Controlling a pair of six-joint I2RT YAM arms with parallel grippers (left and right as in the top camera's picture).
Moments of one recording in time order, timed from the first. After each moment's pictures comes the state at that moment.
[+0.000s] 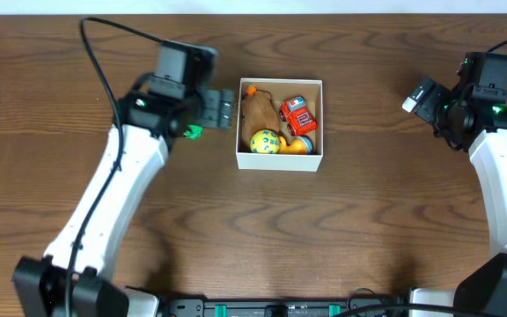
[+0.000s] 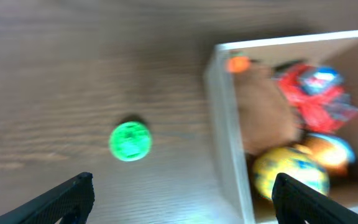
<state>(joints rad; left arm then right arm) -0.26 1.58 1.40 -0.80 0.01 -0.12 -0.15 1.54 1.27 -0.73 -0.03 0.49</state>
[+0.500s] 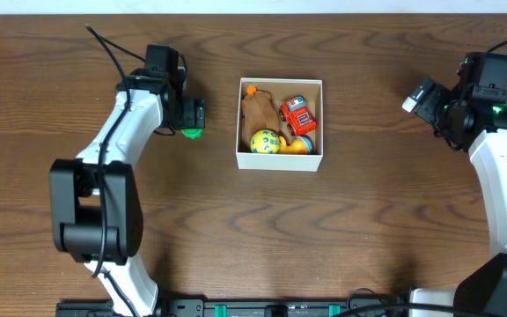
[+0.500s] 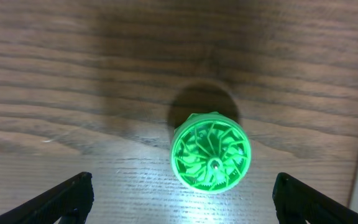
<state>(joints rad) -0.10 1.94 1.40 -0.73 0.01 -0.12 -0.15 1.54 1.27 -0.73 -0.03 0.49</state>
